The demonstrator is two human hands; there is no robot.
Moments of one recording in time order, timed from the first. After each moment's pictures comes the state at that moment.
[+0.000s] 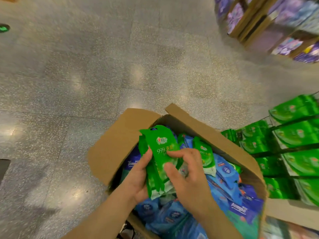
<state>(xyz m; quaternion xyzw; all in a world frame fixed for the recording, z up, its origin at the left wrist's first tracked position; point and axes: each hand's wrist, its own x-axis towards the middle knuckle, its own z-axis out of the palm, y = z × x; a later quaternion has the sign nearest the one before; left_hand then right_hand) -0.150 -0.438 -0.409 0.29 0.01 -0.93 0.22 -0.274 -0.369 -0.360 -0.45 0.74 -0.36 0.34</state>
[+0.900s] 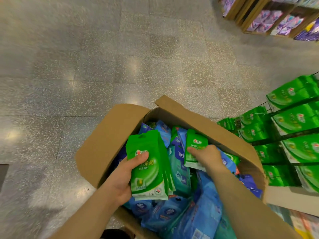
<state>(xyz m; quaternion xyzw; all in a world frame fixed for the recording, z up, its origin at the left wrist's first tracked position) -0.150 -0.444 -0.416 0.47 -0.12 -0.85 0.19 -0.415 -0.396 -0.479 -0.14 0.91 -0.12 0.36</state>
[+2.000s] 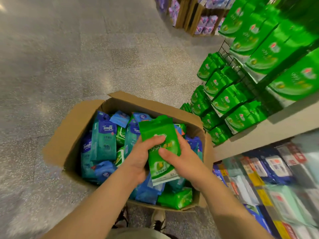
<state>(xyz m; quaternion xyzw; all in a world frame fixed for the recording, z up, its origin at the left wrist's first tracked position) -0.264 -0.288 -0.345 0.40 -0.23 -0.87 0.16 -0.376 -0.190 -0.333 -0.30 0.74 -0.39 0.45</state>
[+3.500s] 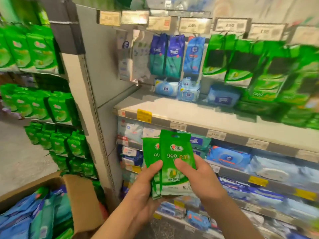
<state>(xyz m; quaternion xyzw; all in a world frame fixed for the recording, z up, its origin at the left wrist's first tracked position) -0.329 0.173 -0.197 0.11 -0.43 -0.88 -0.20 -0.329 0.328 -0.168 0.04 0.73 -0.68 0.03</state>
